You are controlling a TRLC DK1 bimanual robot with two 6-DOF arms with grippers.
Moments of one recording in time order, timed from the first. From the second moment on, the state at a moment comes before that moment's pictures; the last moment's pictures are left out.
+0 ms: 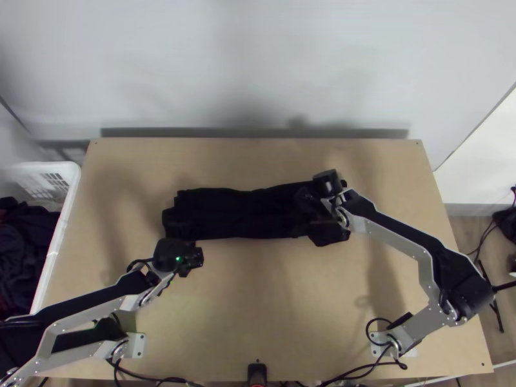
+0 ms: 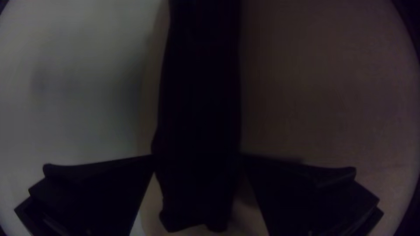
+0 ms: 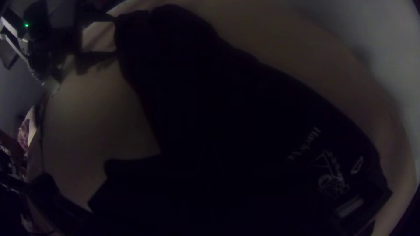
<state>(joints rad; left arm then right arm) -0.66 1.26 0.38 0.32 -0.40 1.07 0.52 1.70 1.07 -0.27 -0.38 -0.29</state>
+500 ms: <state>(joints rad) -0.67 1.40 0.40 0.39 -0.39 1.05 0.52 1.75 1.08 -0.23 -0.38 -0.28</state>
